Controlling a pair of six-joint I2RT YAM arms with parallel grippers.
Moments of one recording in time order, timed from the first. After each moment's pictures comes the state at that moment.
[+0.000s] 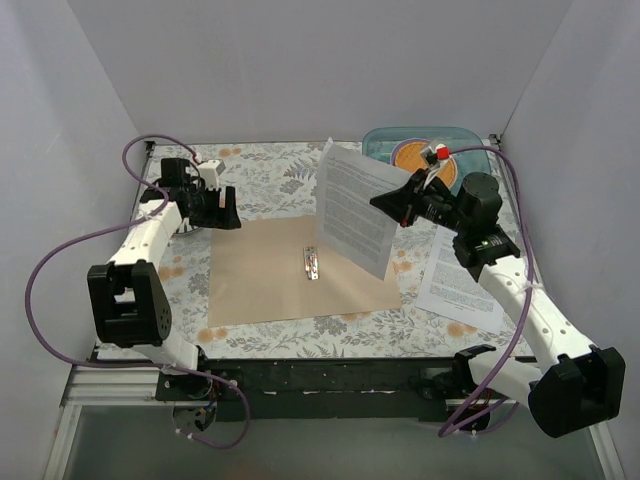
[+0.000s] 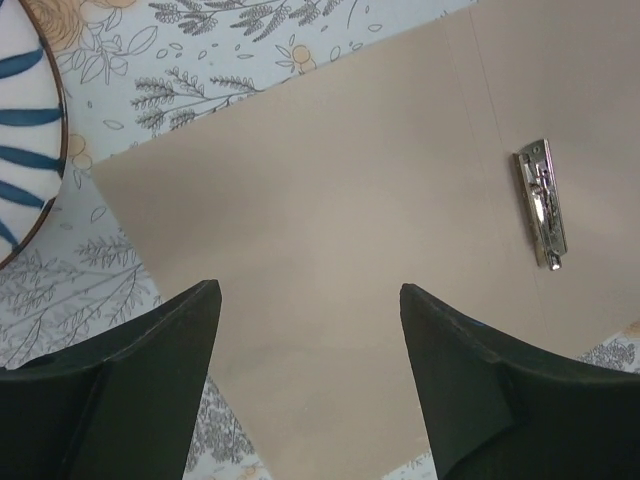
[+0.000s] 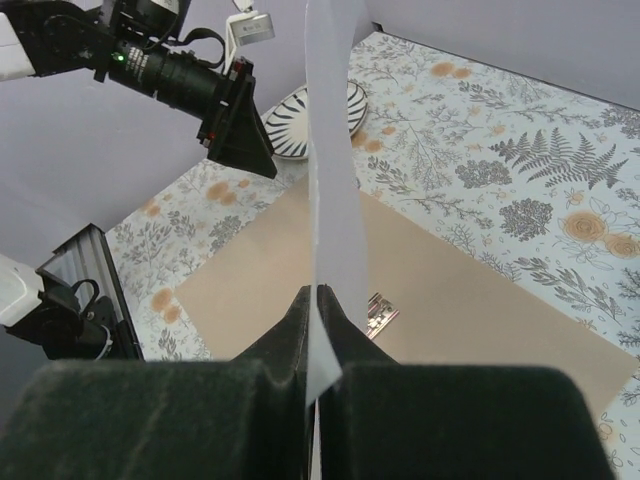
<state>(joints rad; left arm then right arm) 0.04 1.54 1.22 -0.63 0.41 0.14 0.33 1.09 0.90 0.15 -0.71 0.34</state>
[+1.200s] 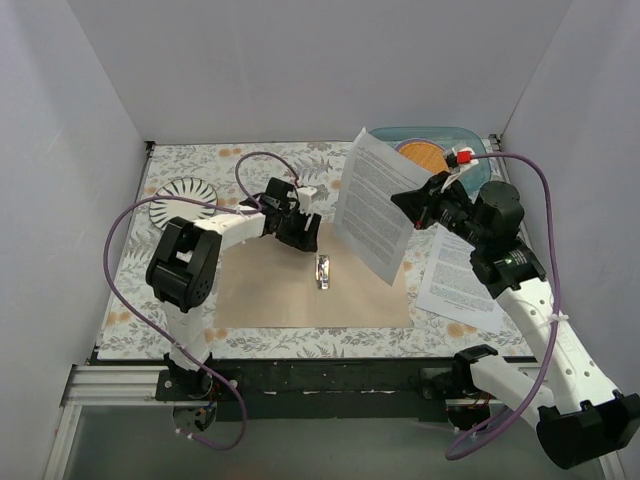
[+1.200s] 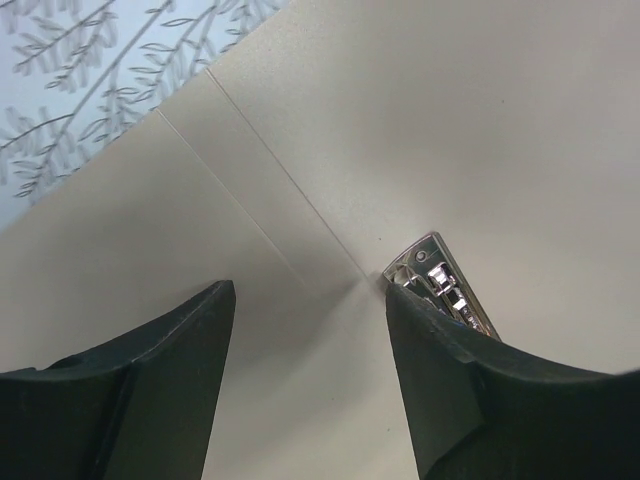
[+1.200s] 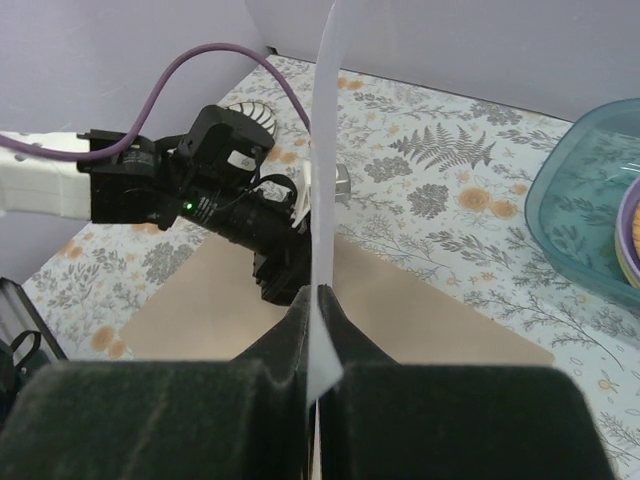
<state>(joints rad) -0.45 1.92 1.22 -0.28 0.36 -0.01 0.35 0.92 0.96 -0.11 -0.45 0.27</state>
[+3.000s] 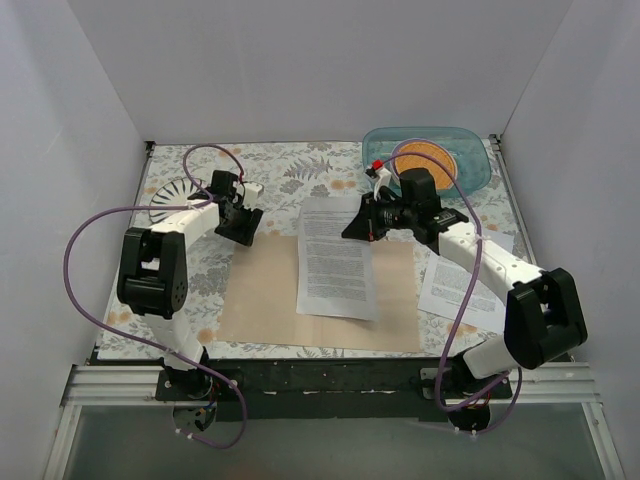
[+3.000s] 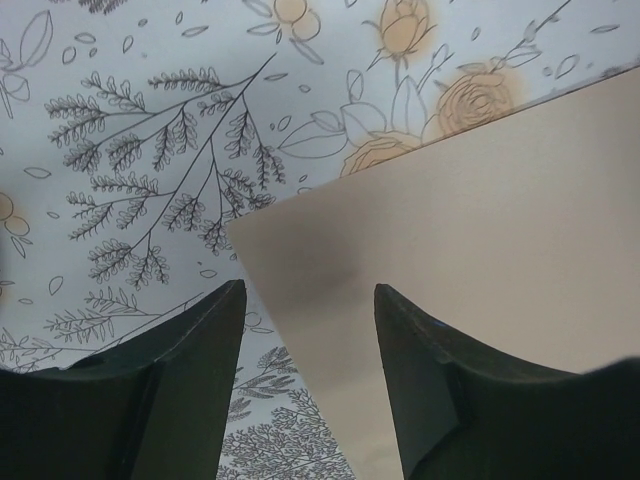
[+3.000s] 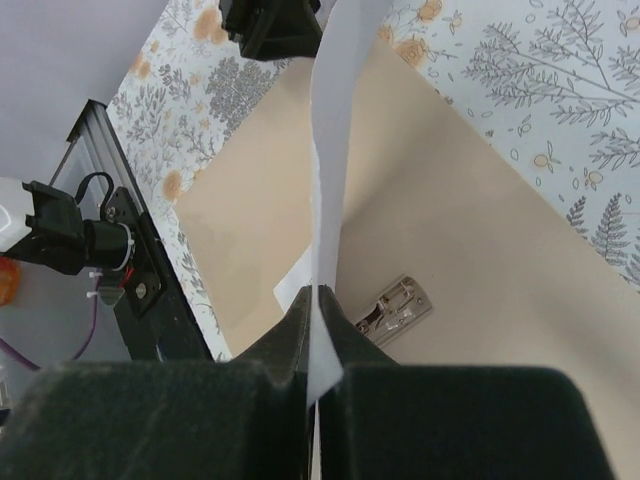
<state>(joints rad) -0.16 1.79 1.19 -0.49 0.13 0.25 0.46 1.45 1.00 -0.11 -0.73 0.29</state>
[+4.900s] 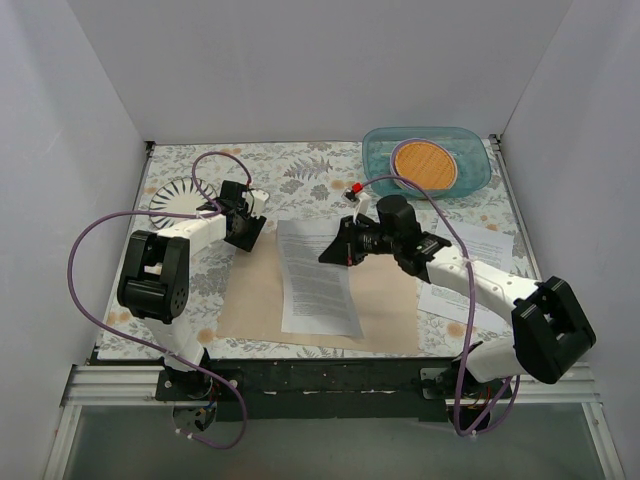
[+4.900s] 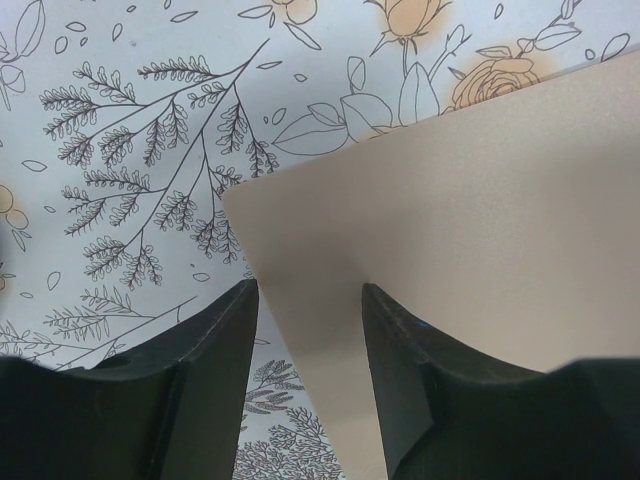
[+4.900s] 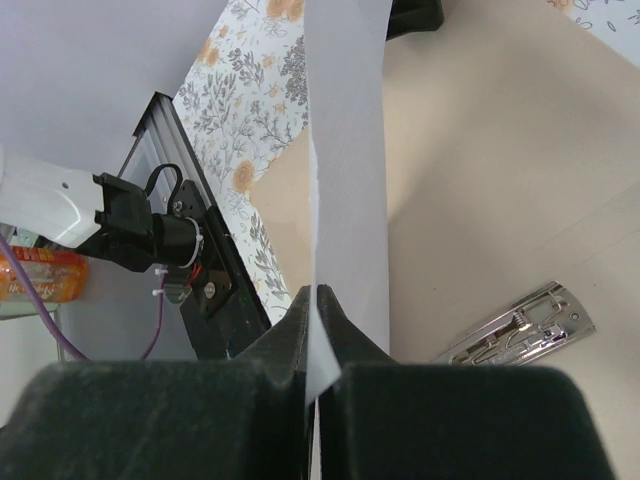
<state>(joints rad) -0.23 1.76 1.06 -0.35 -0.02 0.26 0.68 1.38 0.87 0.09 -0.61 0.52</state>
